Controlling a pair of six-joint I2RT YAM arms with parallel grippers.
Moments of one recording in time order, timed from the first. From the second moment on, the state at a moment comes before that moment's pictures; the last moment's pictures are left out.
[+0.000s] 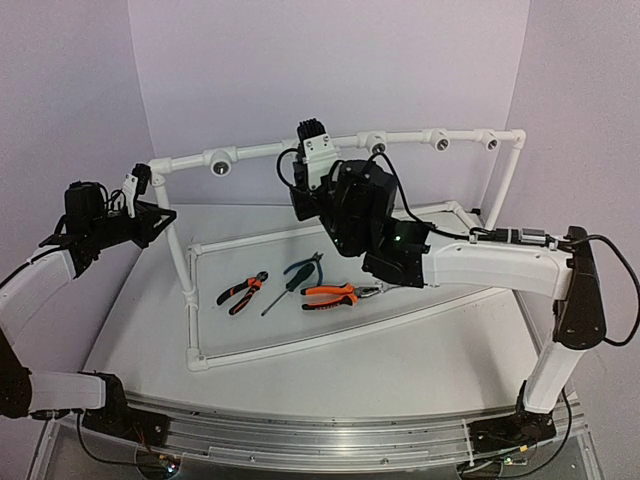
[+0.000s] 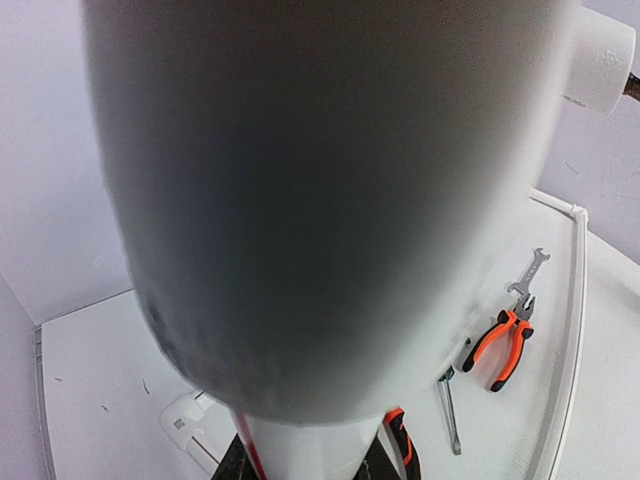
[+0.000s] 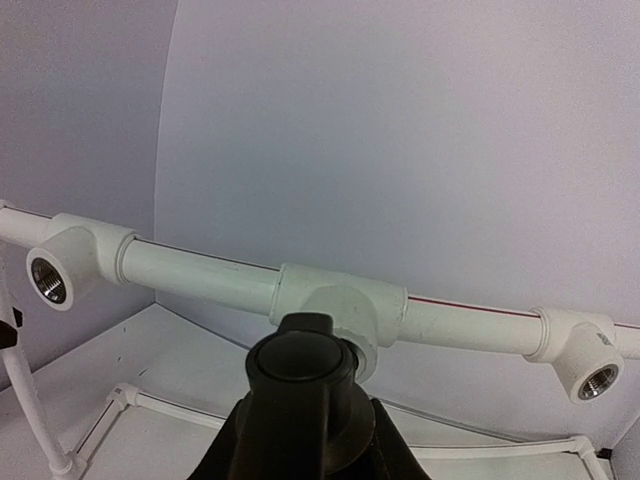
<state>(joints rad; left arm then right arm) 0.01 1.09 0.84 -0.09 0.63 0.19 1.10 1.81 1.53 0.39 0.71 -0.24</state>
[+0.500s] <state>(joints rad) 0.01 1.09 0.84 -0.09 0.62 0.19 1.10 1.82 1.54 0.43 0.72 -0.27</state>
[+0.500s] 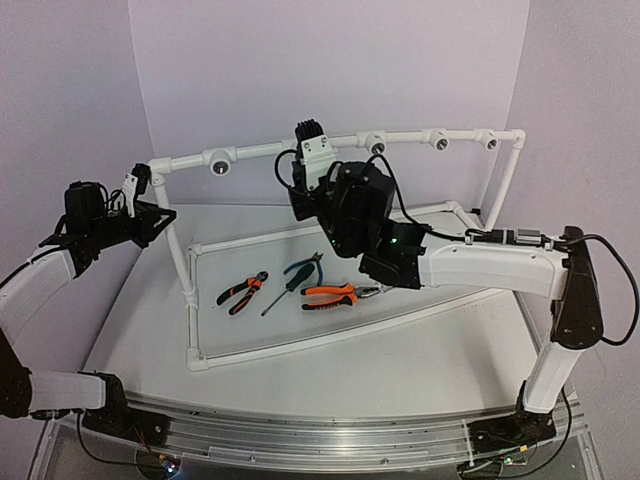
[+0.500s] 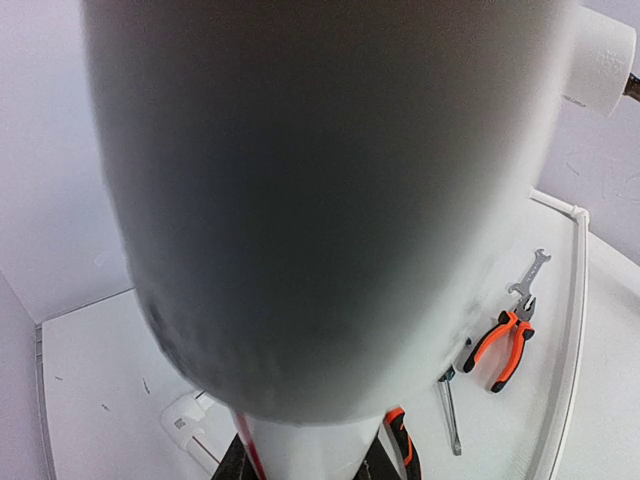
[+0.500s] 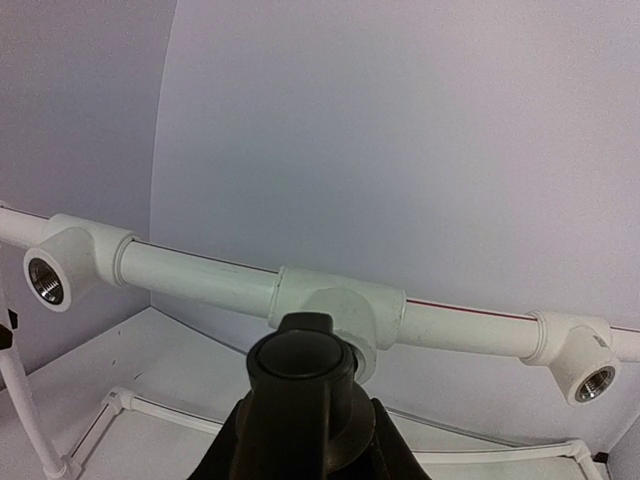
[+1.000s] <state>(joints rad) 0.01 1.09 0.84 -0.08 0.62 0.18 1.12 1.80 1.51 0.36 0.83 -0.24</state>
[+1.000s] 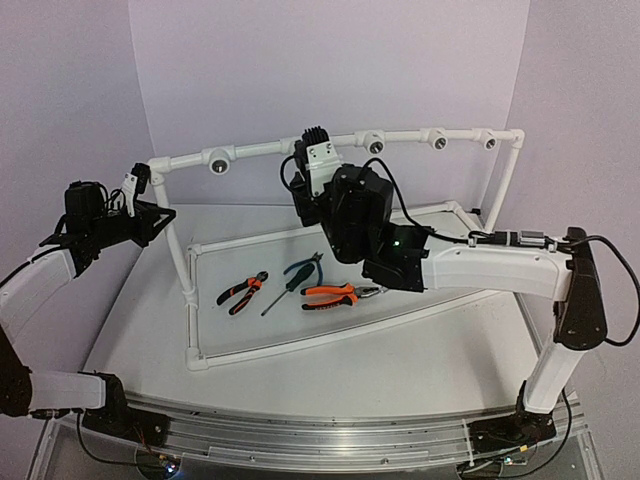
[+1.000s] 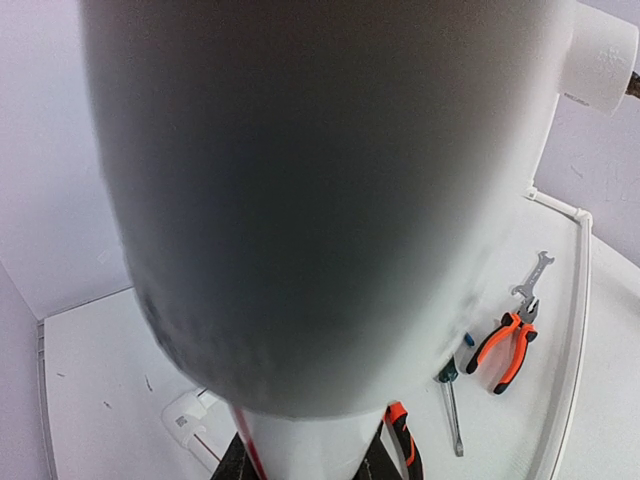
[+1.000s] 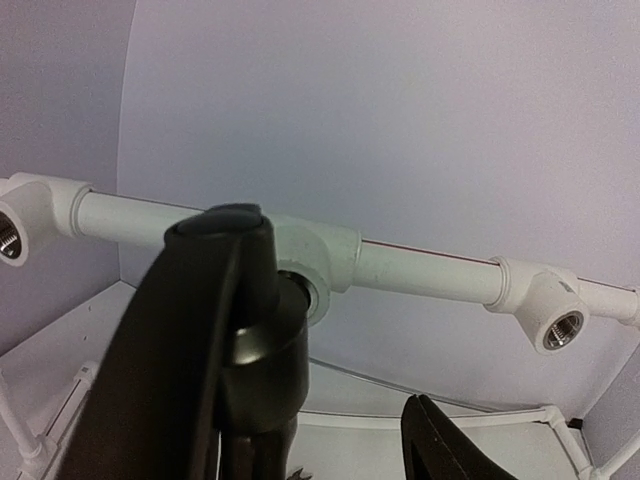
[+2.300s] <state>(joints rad) 0.01 1.11 0.86 -0.10 0.61 0.18 1.15 1.83 1.55 0.40 0.76 -0.26</state>
